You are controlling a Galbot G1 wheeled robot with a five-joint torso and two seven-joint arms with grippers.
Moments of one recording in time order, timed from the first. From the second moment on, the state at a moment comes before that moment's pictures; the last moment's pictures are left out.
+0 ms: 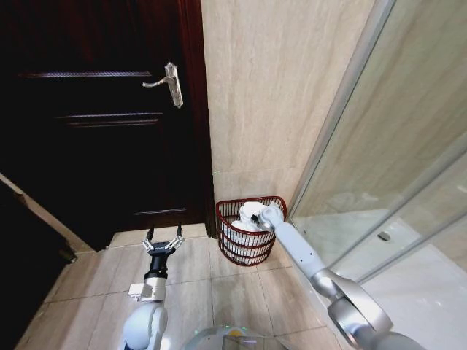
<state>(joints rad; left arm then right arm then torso) 1.65 -1.60 -0.67 -2.05 -0.20 -0.31 0.11 -0.52 1.31 -0.05 1.22 1.59 -0.50 0.87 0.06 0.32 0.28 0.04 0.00</state>
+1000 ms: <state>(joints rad) 1.66 -1.57 -0.70 -2.05 -0.33 -0.32 0.12 -0.97 1.02 0.10 1.98 0.79 -0.29 0.46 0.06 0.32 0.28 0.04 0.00</state>
